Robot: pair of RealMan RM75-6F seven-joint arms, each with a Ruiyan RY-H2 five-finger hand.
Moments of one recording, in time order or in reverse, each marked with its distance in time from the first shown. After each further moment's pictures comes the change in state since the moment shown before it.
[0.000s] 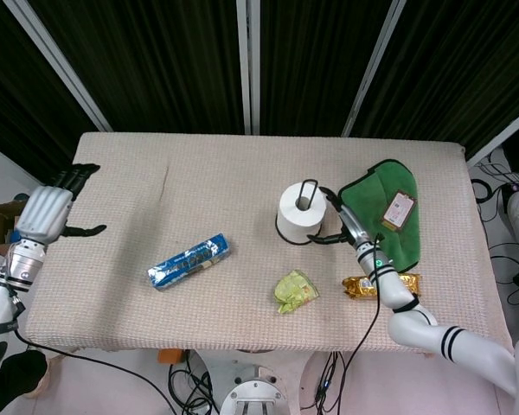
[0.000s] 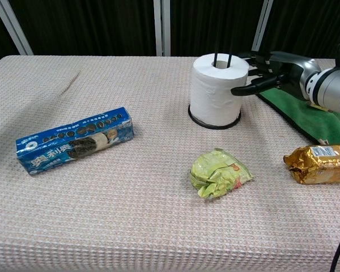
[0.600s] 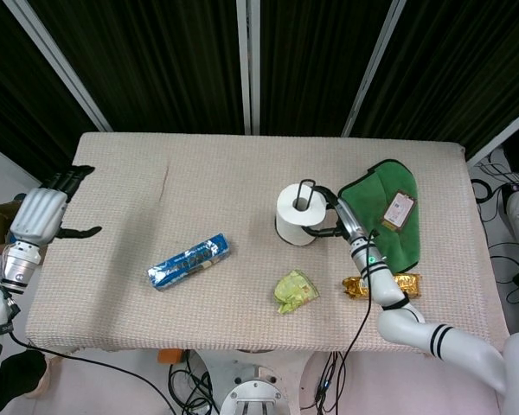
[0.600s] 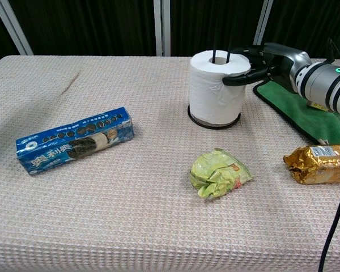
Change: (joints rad) left arm 0.010 0.004 0.010 0.016 0.001 0.002 -0.023; right arm 0.013 -0.044 0.039 -0.004 0.061 0.072 -0.103
